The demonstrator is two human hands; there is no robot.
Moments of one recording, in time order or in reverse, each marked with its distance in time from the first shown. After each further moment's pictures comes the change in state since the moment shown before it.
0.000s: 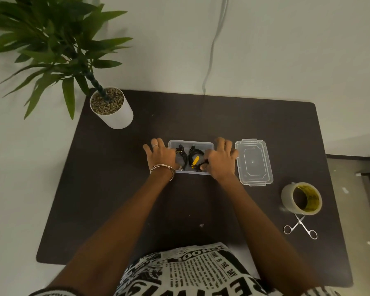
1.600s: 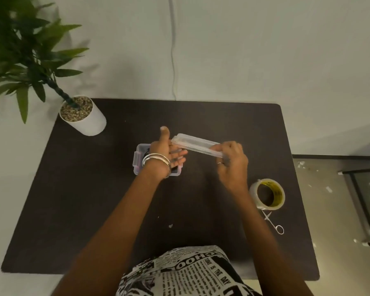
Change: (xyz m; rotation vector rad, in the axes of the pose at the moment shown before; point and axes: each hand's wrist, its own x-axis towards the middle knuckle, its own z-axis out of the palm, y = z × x) left_hand -0.036 0.090 -0.081 -1.920 -0.379 -0.465; right_hand -0.069 0.107 -0.051 0.773 0.576 -0.071
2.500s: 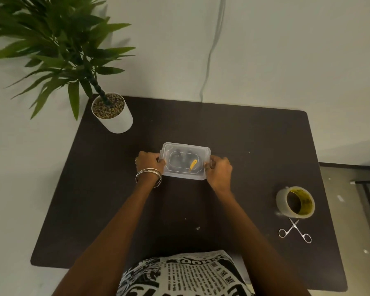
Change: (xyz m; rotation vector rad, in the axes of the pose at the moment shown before) left_hand 0.058 -0.014 -0.138 1.056 0.382 0.443; right_hand -0.008 -0.031 0.126 -0.103 -0.235 0.424
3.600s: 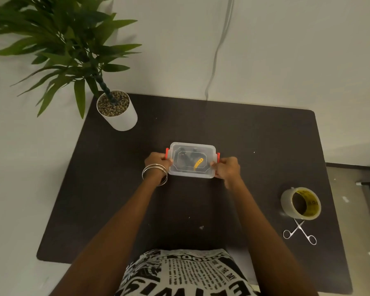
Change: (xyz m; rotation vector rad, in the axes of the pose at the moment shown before) left_hand 0.007 0.000 0.009 -0.250 -0.133 -0.148; right_hand 0.025 0.008 -0.003 0.378 -0.186 0.452
